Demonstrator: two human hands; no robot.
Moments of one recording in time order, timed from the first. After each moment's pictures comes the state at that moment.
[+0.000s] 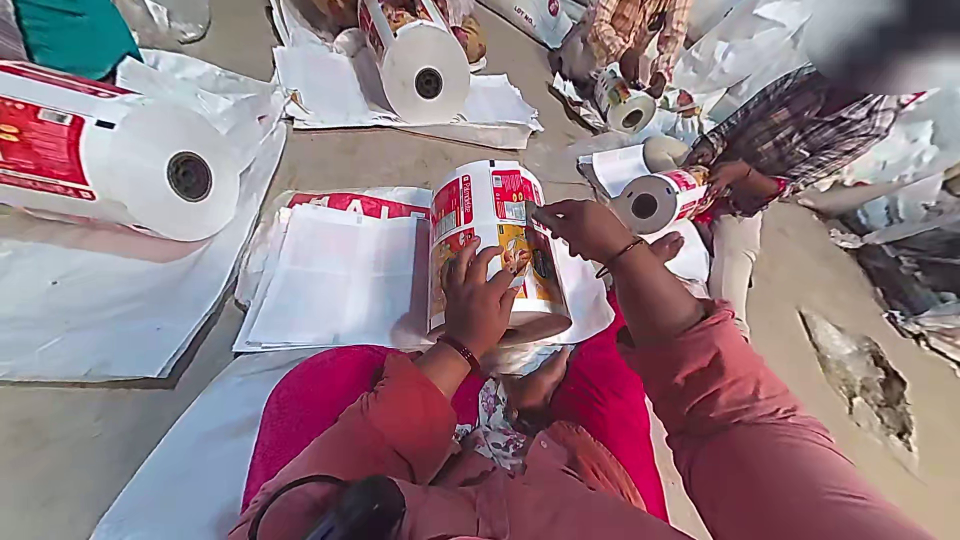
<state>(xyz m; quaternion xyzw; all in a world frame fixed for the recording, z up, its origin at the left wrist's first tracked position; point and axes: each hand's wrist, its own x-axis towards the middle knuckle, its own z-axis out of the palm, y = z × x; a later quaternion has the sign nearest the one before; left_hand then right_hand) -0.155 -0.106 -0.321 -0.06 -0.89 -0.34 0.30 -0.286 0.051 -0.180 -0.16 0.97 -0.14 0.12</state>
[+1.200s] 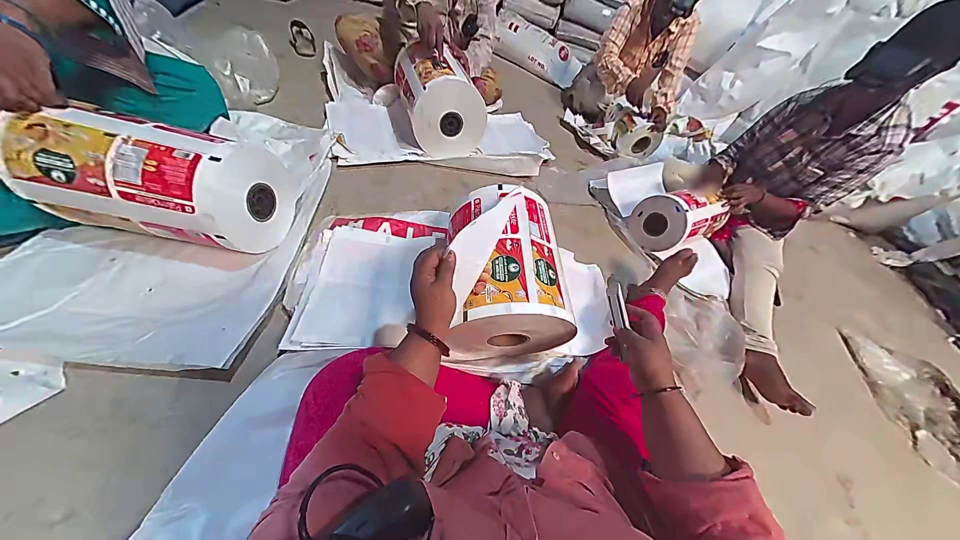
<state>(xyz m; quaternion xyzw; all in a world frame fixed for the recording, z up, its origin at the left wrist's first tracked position) -0.151 -0.169 -0.308 0.10 -0.70 -0.62 0.33 -0.158 0.174 -0.291 0.11 0.80 -0.59 -0.03</state>
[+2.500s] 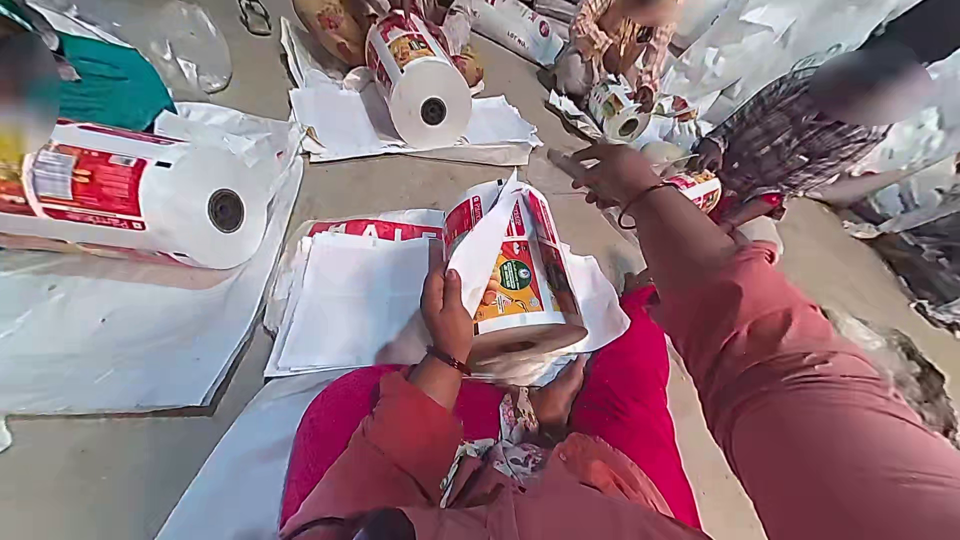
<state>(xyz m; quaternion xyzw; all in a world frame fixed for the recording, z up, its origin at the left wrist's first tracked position) -0.155 -0.144 -0.322 0.09 -0.57 -0.75 0.33 -0.338 0.039 -0.127 -0.06 0.95 -0.29 0.09</state>
